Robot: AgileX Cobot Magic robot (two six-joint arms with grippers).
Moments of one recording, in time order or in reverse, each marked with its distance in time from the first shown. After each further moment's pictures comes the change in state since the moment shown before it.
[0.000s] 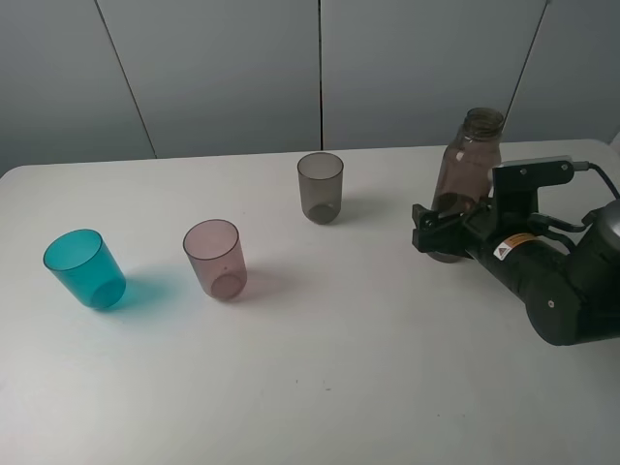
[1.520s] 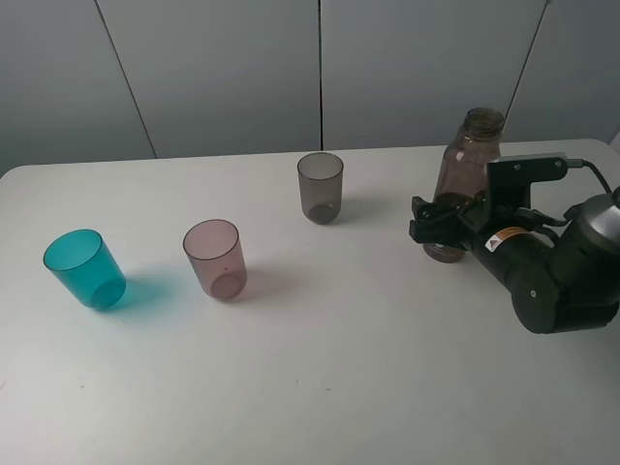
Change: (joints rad) left arm 0.000 0.000 0.000 0.000 0.000 0.002; right arm 0.000 0.044 -0.056 0.040 -0.004 -0.004
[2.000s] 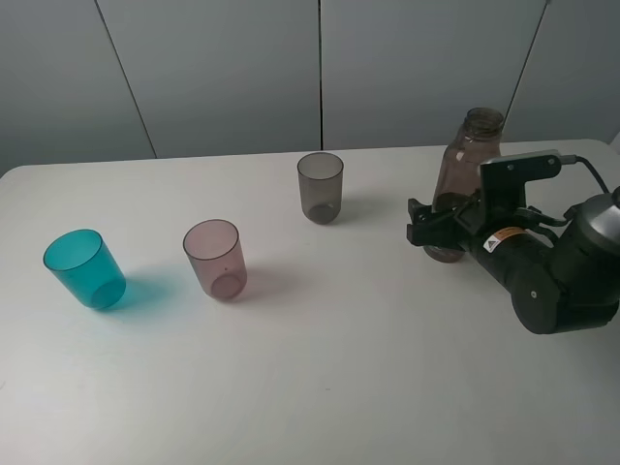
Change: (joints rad) left arm 0.000 0.000 0.000 0.000 0.000 0.002; right arm 0.000 0.000 0.000 -0.027 0.000 -0.055
